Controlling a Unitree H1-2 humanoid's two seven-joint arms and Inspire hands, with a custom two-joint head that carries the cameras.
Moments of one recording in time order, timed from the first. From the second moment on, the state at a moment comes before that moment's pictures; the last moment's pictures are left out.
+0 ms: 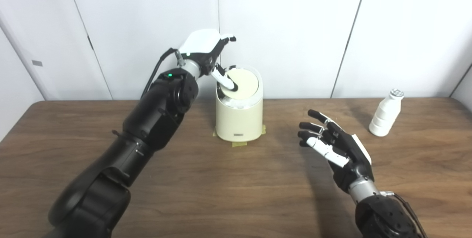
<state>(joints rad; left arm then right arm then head) -1.00 0.25 -0.45 0.50 0.78 0.21 -0.20 -0.15 -0.05 -0.07 -0.28 0.16 0.46 0.02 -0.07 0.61</state>
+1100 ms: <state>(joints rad) -1.08 0.22 -0.53 0.47 0.81 0.24 -0.40 -0.16 -0.02 -0.05 -0.30 0.14 0.46 -0.01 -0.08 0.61</state>
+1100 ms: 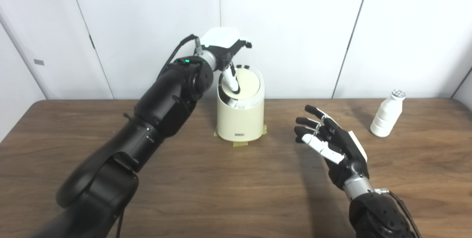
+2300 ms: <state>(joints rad) -1.09 0.20 -0.59 0.47 0.88 0.21 -0.44 -0.18 -0.01 -0.03 -0.30 0.10 0.46 -0.03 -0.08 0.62</state>
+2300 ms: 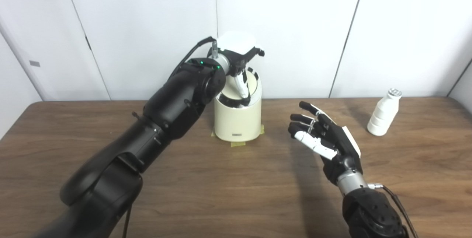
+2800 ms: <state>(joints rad) -1.12 0.21 -0.58 0.53 0.88 0.19 -0.43 -0.18 -0.02 -0.03 -0.30 0.09 0.46 -0.03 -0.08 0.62</state>
